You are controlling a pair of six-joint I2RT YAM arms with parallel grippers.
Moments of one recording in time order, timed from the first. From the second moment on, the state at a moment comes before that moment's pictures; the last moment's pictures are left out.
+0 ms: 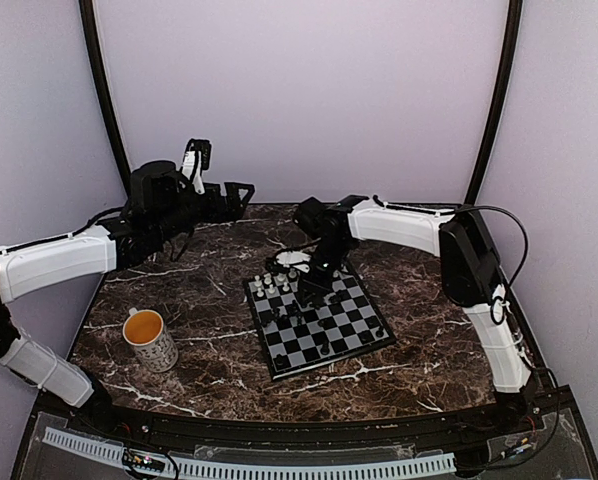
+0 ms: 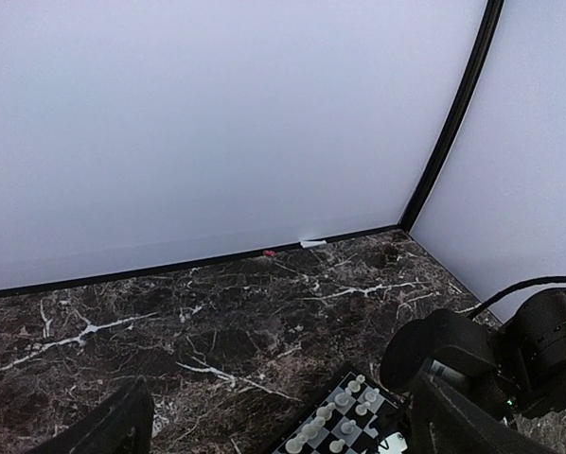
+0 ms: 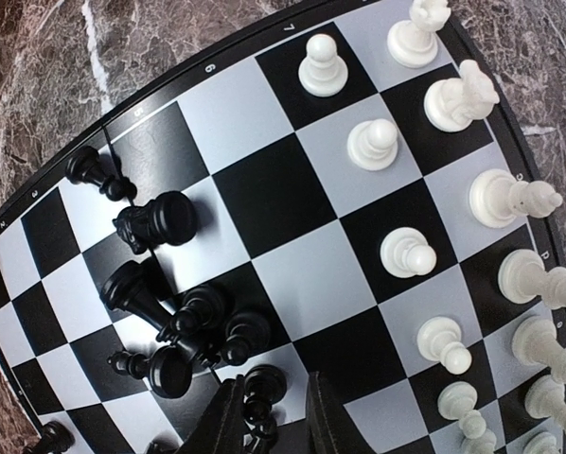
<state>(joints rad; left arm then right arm) -0.60 1.39 1.03 0.21 -0.06 -0.26 0.80 2.34 2.02 -1.01 -0.34 -0.60</state>
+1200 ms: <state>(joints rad) -0.64 1.42 1.03 0.20 -0.02 -0.17 0.74 1.65 1.23 -0.79 -0.32 -0.62</state>
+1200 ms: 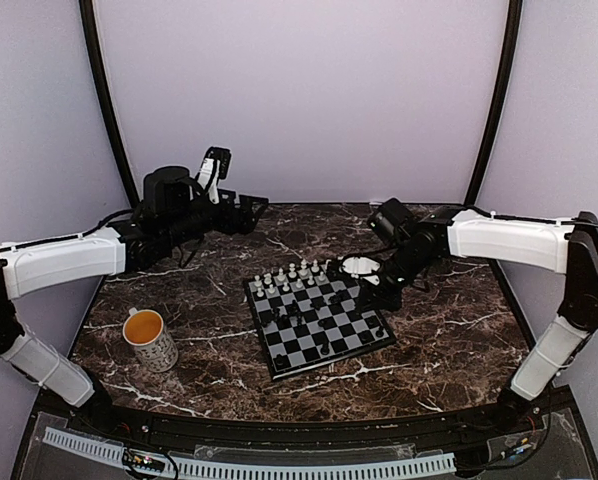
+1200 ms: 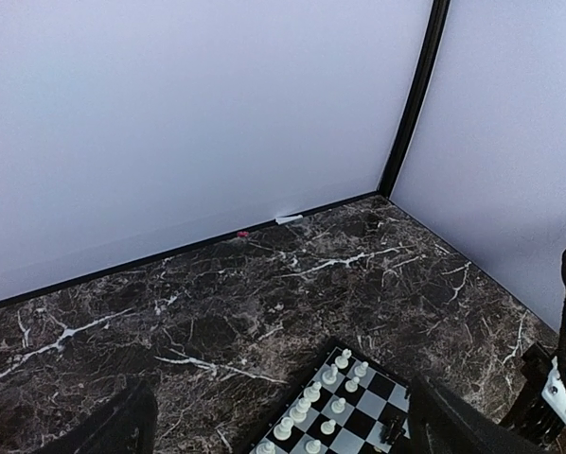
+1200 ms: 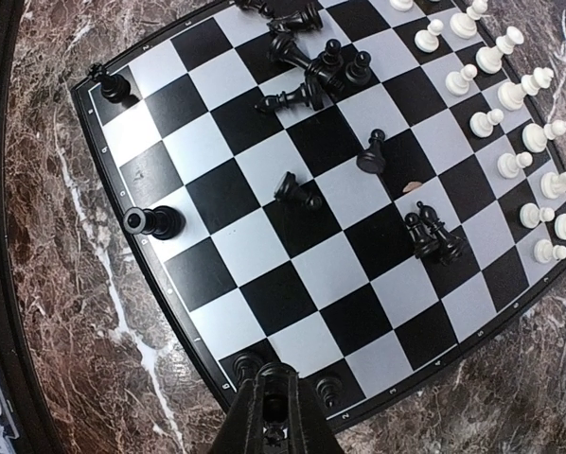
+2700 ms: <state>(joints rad) -0.68 1.44 1.04 0.20 -0.02 -0.14 0.71 1.83 1.24 -0.76 -0.28 -0.64</state>
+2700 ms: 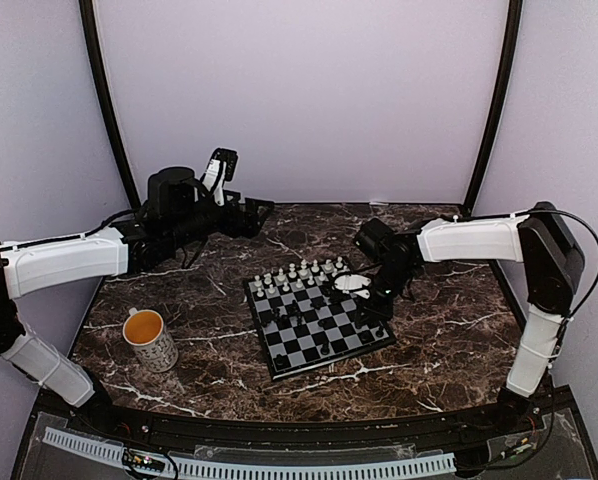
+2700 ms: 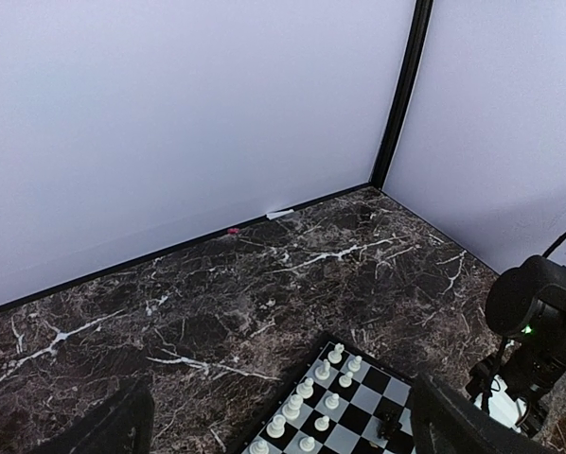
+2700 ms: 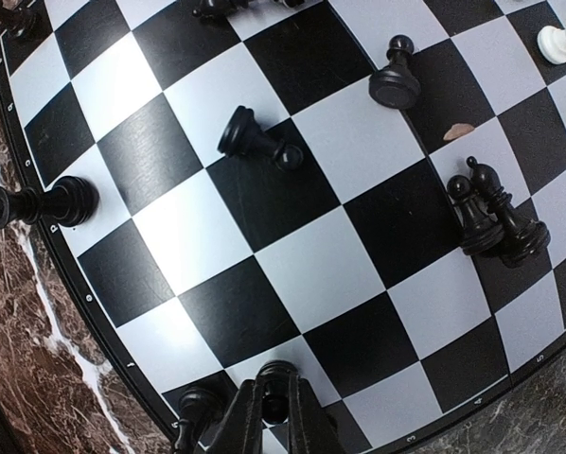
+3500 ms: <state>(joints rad) -0.68 1.44 1.05 0.19 -0.02 -0.14 0.71 1.81 1.26 -0.79 -0.26 -0.64</state>
